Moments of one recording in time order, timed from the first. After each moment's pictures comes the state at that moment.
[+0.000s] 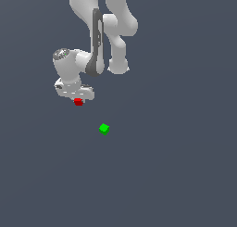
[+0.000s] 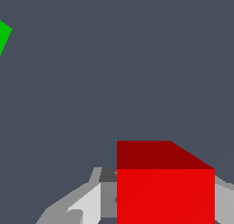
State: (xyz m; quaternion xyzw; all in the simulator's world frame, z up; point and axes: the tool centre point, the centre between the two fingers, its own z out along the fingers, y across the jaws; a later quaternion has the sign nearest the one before) arm -0.175 -0.234 0.079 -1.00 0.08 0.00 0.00
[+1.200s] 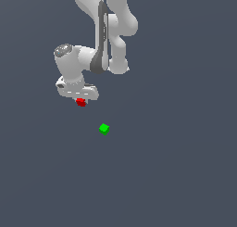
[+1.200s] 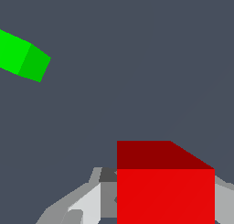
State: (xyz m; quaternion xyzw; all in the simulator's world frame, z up) arm -0.147 -0.205 0.108 -1.00 0.08 0.00 0.00
